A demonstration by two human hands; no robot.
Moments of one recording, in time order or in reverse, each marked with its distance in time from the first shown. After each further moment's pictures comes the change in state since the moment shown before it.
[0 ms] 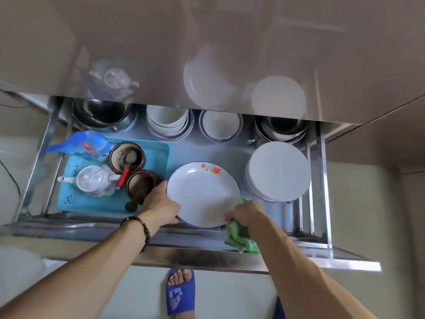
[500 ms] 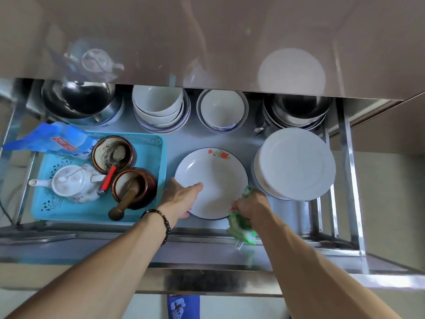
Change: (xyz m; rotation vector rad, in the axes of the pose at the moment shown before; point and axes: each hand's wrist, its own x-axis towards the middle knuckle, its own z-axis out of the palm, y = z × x) left_hand 0.063 0.000 0.053 -0.104 -0.060 -0.142; right_hand 0.078 0.003 0.022 -0.010 0.059 0.011
